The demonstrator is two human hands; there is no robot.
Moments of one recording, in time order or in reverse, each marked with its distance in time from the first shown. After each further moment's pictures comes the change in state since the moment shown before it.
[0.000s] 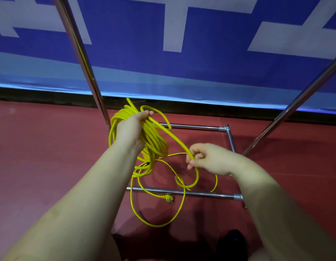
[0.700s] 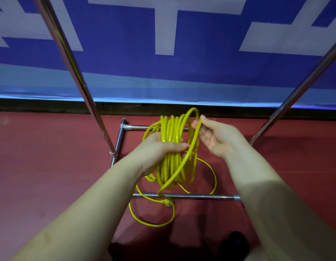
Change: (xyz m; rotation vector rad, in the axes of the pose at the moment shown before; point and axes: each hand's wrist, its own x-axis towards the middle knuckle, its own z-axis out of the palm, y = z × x) left_hand -0.045 -0.027 0.012 0.500 -0.652 -0.090; right_hand 0.018 -0.021 -0.030 1.426 0.477 0.100
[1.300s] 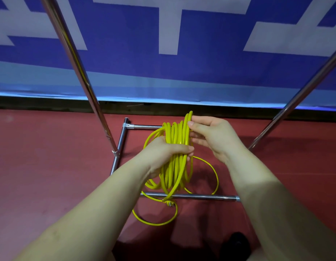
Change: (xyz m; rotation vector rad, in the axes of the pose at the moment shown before) left_hand 0.003 -0.007 0.005 -0.016 0.048 -0.064; right_hand -0.007 0.010 0.006 -0.497 -0.116 -0.207
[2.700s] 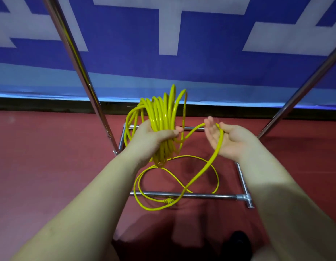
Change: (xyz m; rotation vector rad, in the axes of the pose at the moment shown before) left_hand -0.002 0.015 -0.021 0.142 0.207 0.320; right_hand 0.001 -0.008 -0.031 0.855 0.129 0.390
